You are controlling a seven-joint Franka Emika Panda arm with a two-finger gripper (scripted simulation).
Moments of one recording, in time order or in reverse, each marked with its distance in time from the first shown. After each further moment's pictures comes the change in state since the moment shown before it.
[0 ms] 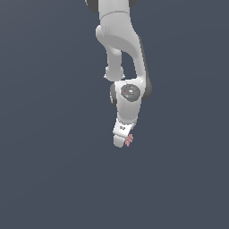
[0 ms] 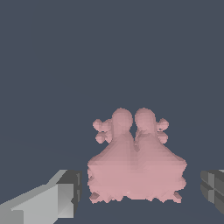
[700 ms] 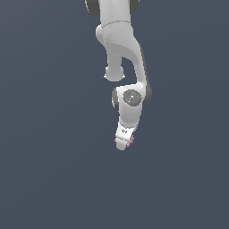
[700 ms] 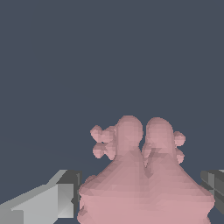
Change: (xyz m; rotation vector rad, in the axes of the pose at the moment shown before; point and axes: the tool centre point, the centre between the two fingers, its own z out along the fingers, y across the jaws) arm 0.011 0.001 0.024 -0.014 0.011 -0.015
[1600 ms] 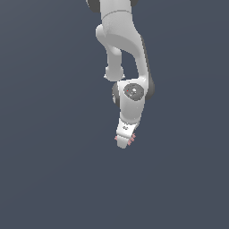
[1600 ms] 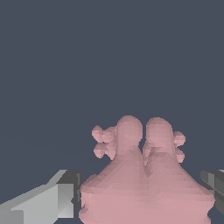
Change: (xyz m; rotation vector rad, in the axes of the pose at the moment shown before) arm 0.004 0.001 -0.029 -0.002 0.002 -0.001
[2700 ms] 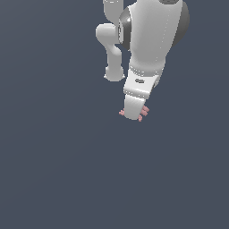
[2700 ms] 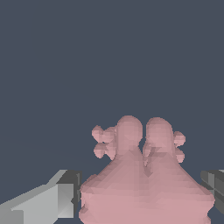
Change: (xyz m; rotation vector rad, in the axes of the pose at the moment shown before) arm 0.021 0.006 -0.226 0.010 -0.005 0.004
